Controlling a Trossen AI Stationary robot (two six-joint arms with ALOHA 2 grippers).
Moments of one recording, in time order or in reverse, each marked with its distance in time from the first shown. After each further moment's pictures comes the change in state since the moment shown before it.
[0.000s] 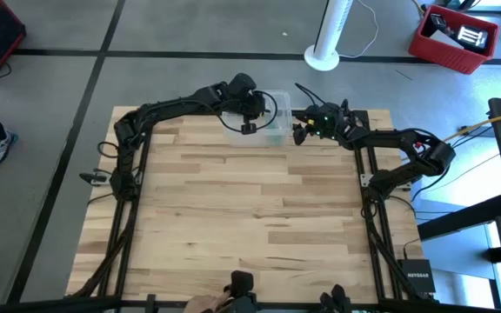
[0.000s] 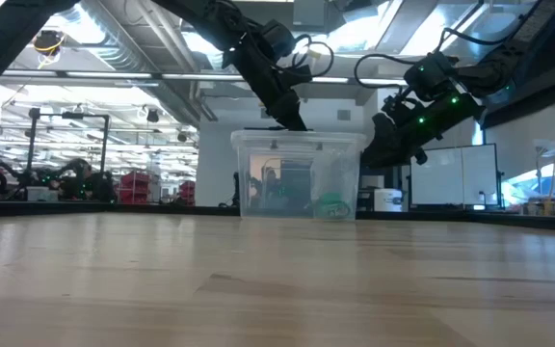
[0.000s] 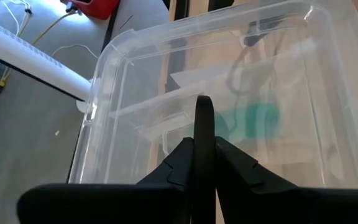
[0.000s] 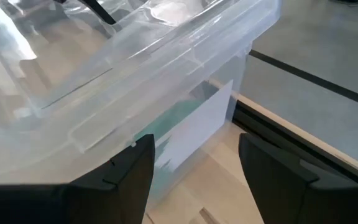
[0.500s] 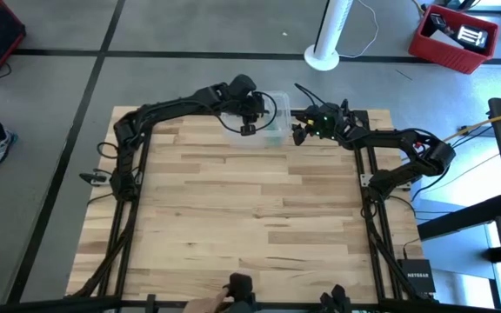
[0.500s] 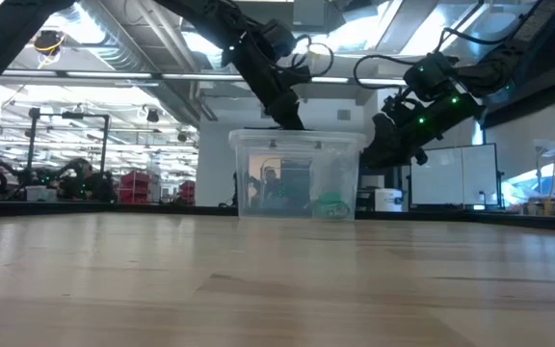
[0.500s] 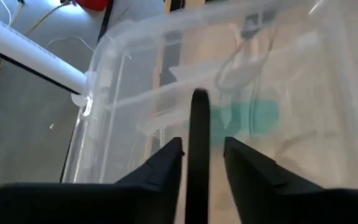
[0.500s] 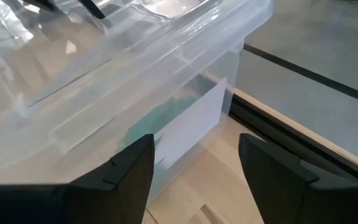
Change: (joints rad) left arm -0.011 -0.010 -0.003 -0.023 -0.006 -0.019; right arm 0.000 -0.001 0.000 -0.015 0.000 0.000
